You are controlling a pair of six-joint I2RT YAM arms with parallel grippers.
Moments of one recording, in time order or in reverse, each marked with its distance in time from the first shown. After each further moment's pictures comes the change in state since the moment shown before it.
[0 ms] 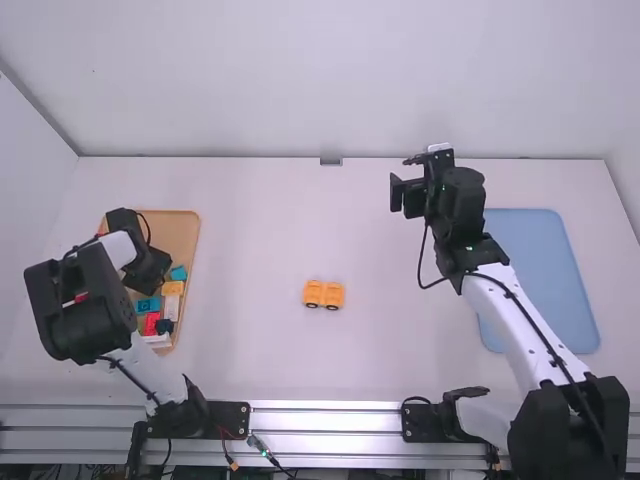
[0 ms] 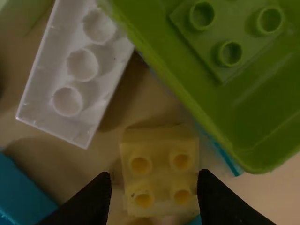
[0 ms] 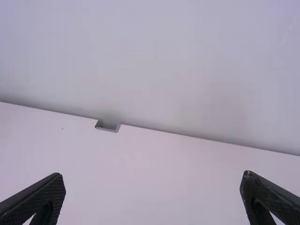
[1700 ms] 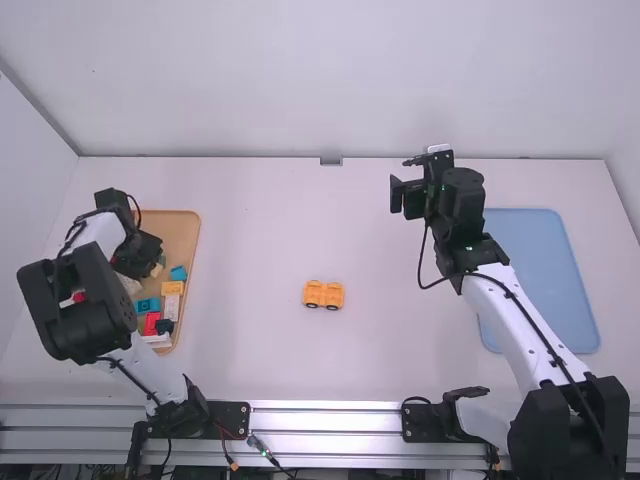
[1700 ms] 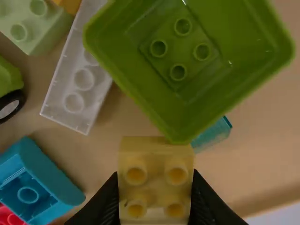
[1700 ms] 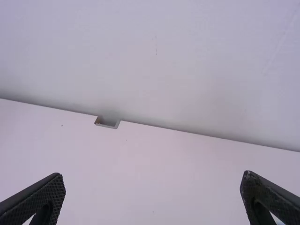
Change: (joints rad) left arm -0.007 0.000 0.197 -0.245 0.011 -0.005; right arm 0.000 0.000 0.000 -0.015 0.002 0.000
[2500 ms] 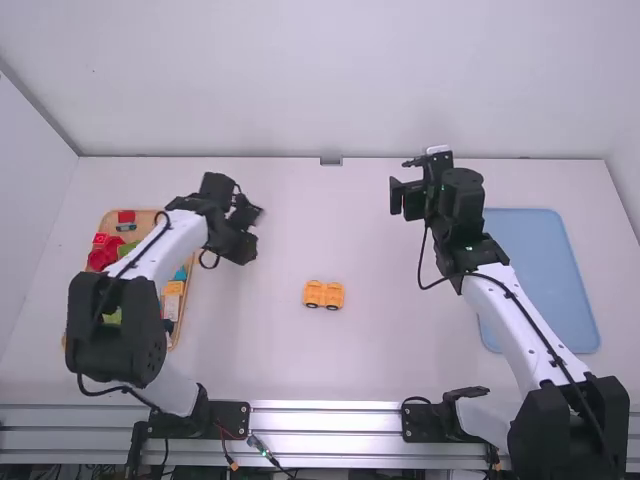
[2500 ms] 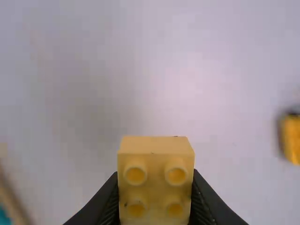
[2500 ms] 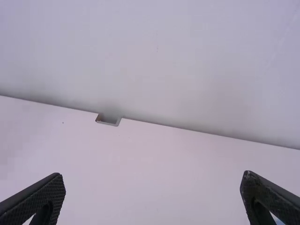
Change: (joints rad) left arm -0.573 -0.182 -0.056 -0.054 0.270 1.131; right arm 0.000 0.000 0.000 -0.017 -0.005 -0.002
